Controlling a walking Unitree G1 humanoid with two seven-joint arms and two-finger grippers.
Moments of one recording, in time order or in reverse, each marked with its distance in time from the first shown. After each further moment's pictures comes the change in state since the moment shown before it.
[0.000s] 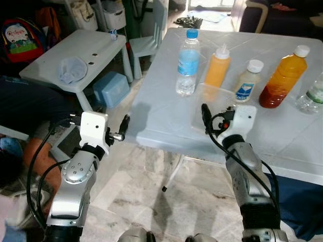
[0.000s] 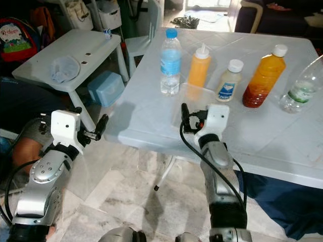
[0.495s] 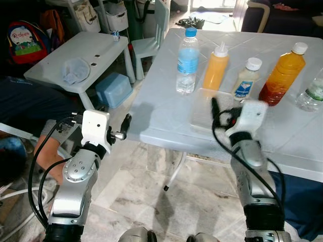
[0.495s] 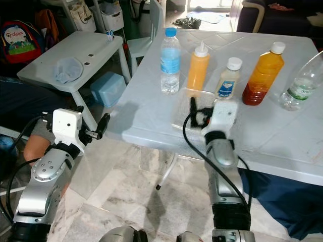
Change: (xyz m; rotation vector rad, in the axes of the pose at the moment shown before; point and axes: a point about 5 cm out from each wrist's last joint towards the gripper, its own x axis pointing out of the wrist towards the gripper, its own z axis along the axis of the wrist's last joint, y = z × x) left arm 0.003 -0.001 0.003 -0.002 -0.006 -0.005; right arm -0.001 -0.006 0.030 -0.109 -0.144 -0.098
